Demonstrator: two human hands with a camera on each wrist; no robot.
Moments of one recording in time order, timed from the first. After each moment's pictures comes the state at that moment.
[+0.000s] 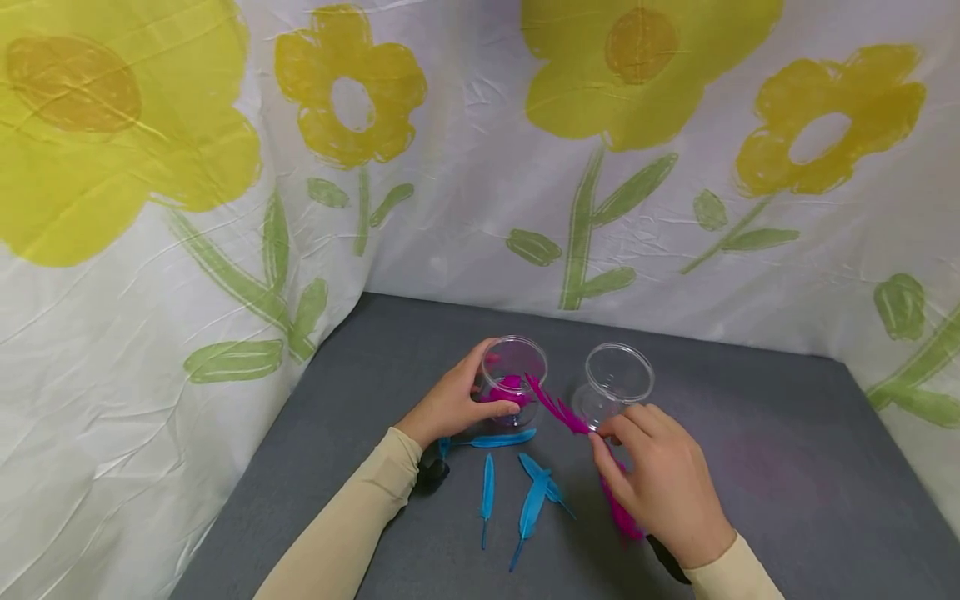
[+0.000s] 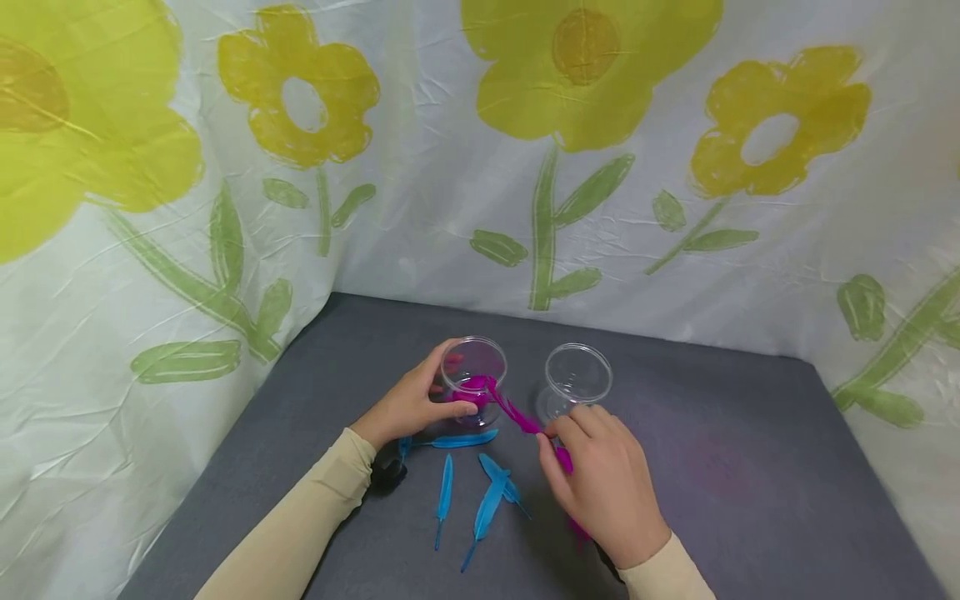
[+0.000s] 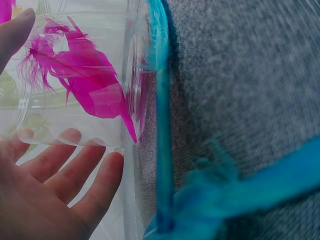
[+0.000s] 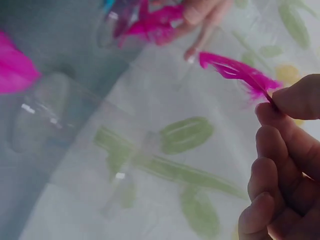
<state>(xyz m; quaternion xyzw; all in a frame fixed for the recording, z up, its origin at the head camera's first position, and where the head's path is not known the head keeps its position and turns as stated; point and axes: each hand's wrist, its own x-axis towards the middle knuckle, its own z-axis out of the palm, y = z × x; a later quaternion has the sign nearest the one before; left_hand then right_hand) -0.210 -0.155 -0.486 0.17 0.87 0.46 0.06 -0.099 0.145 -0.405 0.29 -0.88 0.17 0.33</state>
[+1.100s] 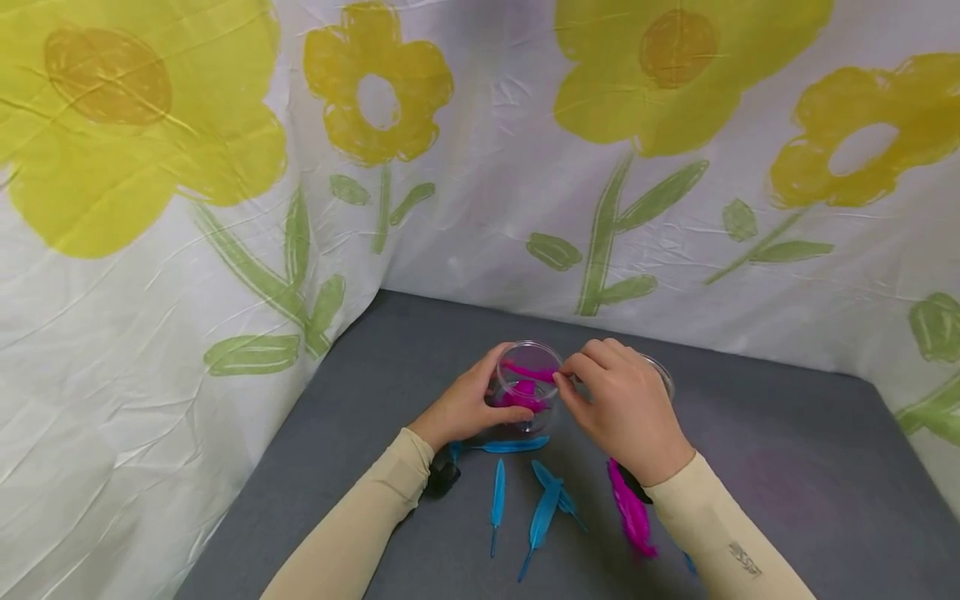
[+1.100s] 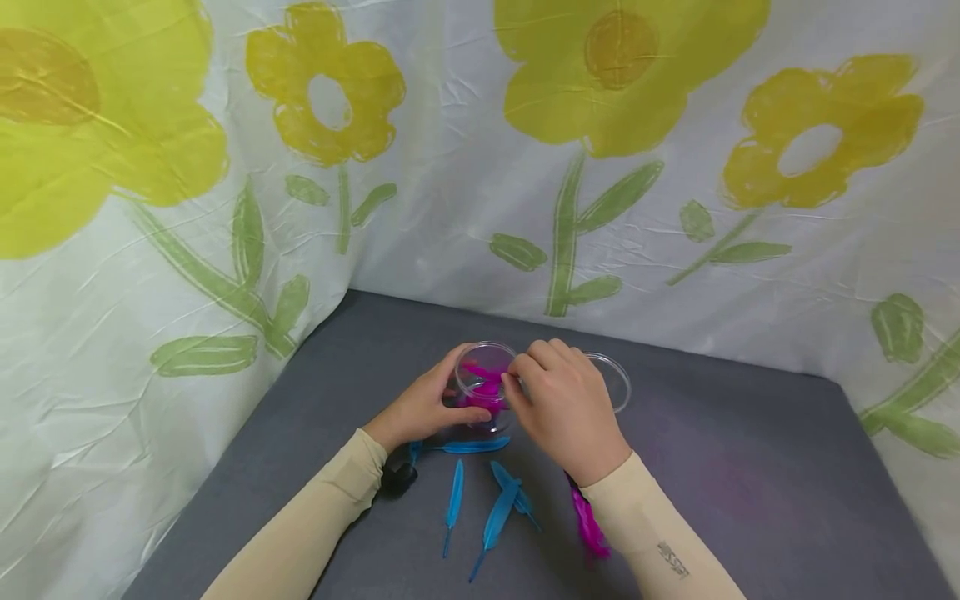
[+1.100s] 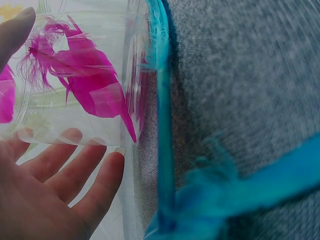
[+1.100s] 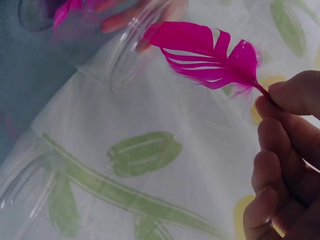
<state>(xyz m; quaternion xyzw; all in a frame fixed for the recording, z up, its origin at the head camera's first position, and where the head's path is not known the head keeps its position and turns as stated) -0.208 -0.157 -0.485 0.18 0.86 0.48 0.06 -0.164 0.090 -0.365 0.38 -0.85 0.15 0.34</state>
